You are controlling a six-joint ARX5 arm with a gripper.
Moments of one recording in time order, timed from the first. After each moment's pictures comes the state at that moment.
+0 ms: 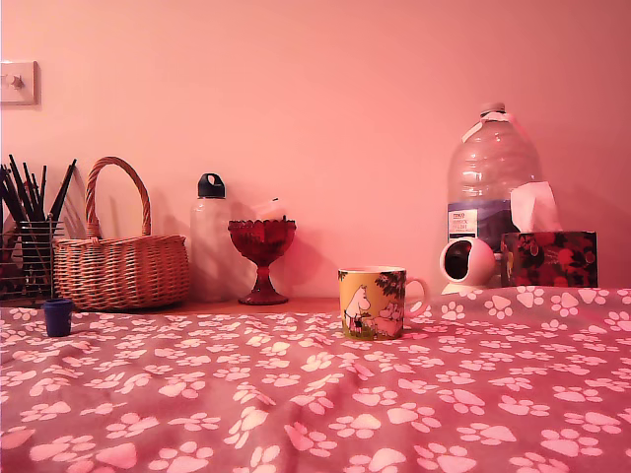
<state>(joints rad) -0.05 0.00 0.07 -0.34 0.08 -0.15</state>
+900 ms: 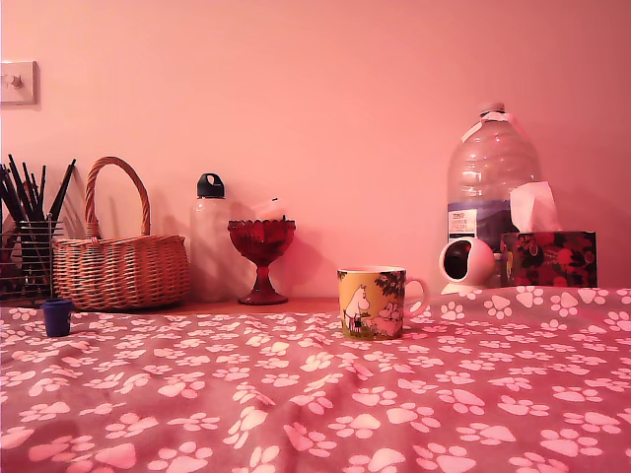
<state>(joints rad) -0.05 0.00 0.06 -0.20 0.07 -0.07</state>
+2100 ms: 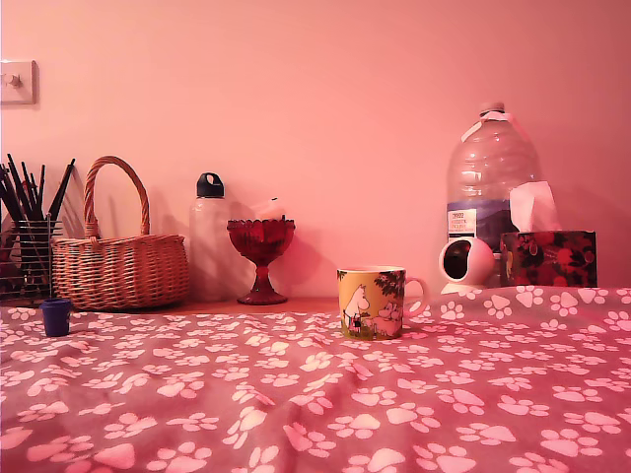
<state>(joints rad) -0.05 0.40 0.10 0.07 -0.03 -0.12</state>
